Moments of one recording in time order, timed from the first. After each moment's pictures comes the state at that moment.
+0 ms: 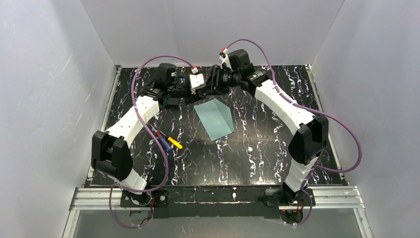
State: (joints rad) left arm -0.38 1.57 1.33 -0.31 0.83 0.70; right arm 0.61 1.79 1.76 -0.56 -0.48 0.72
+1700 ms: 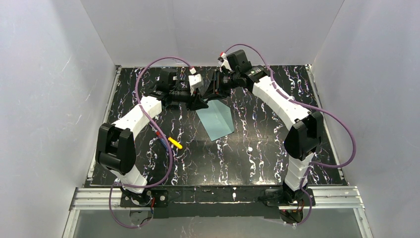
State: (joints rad) left arm -0.35 1.64 1.27 -0.24 0.98 0.46; right arm 0.60 1.87 1.85 -0.74 -0.55 0.68
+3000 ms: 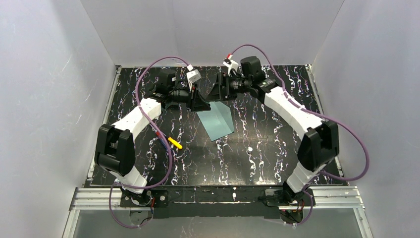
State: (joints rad) left arm -0.35 1.63 1.22 -0.17 1.09 0.11; right arm 0.54 1.72 1.58 -0.48 -0.71 0.47
